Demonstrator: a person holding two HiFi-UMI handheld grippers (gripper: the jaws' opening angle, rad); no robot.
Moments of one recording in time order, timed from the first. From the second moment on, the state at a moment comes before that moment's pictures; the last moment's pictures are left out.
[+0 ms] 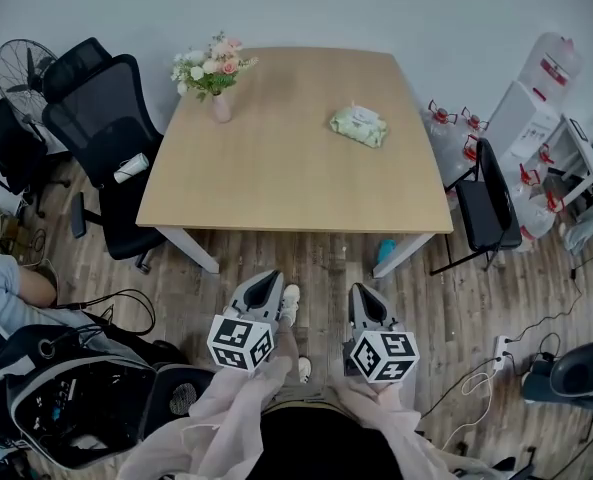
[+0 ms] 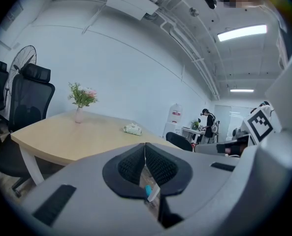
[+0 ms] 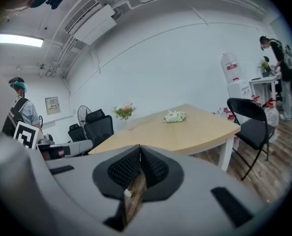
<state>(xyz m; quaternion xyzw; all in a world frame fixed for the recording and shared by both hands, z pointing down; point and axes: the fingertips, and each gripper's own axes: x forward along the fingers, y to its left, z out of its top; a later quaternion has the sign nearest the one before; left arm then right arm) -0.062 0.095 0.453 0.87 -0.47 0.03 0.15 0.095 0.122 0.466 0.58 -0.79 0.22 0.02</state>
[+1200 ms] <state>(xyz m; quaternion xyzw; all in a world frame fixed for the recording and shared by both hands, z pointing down) -0.083 -0.122 0.436 0.87 -0.47 0.03 0.16 0.073 -0.094 0.448 0.58 -0.78 0.23 0.02</state>
